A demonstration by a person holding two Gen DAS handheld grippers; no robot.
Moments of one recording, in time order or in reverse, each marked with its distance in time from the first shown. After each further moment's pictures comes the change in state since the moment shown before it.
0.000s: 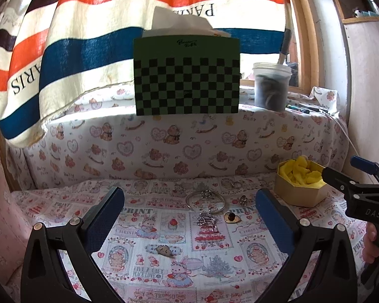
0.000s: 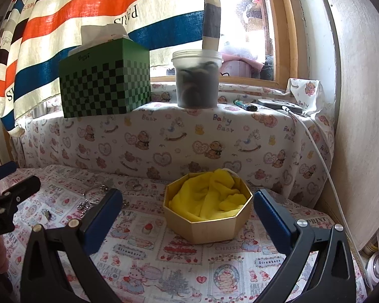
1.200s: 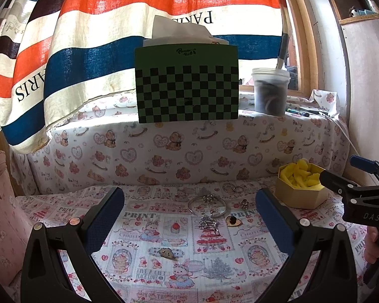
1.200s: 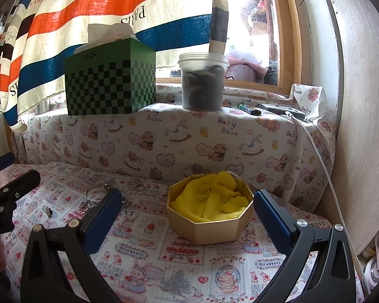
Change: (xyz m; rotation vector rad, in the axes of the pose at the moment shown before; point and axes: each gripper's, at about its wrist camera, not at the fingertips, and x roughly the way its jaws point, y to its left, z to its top) left arm -0.005 -0.002 0.003 0.005 -0.023 0.017; right arm -0.001 0.002 0.001 -0.022 -0.004 0.008
